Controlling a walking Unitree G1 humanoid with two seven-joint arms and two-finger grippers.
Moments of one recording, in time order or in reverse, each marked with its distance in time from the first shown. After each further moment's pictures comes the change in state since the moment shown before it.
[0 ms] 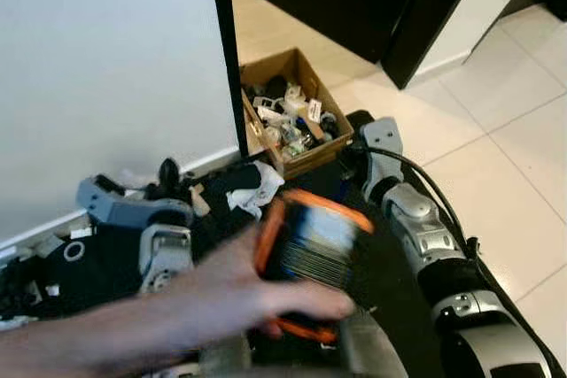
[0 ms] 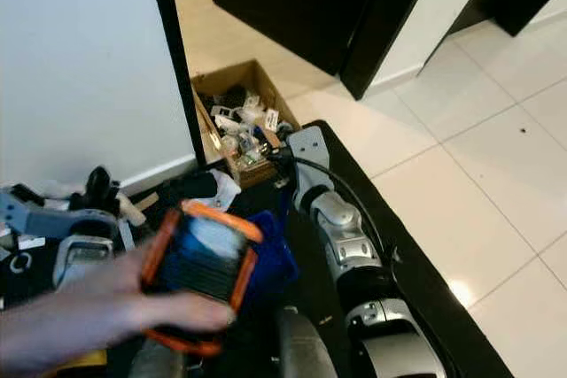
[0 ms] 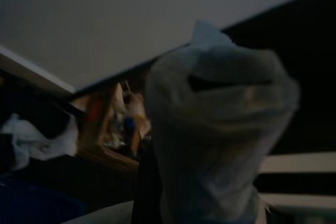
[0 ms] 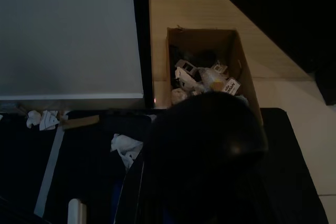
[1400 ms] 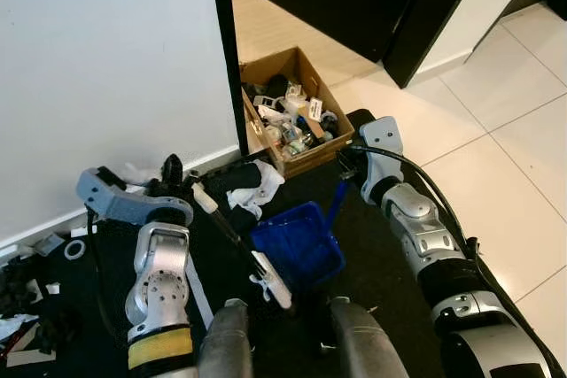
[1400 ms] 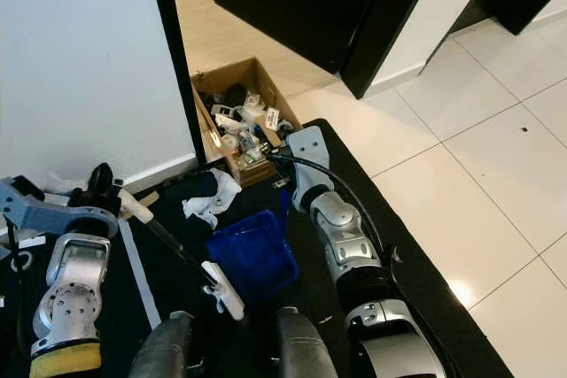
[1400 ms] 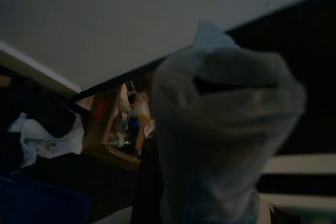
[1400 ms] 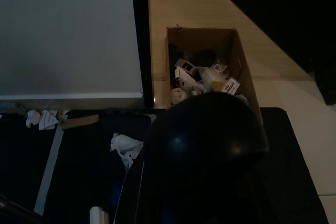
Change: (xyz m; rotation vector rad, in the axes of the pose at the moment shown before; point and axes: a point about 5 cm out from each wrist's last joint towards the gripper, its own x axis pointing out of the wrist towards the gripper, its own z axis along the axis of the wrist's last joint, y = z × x) left arm -0.004 -0.004 0.014 0.016 -0.013 0.013; right arm 0.000 0.001 0.000 0.000 -0.001 -0.007
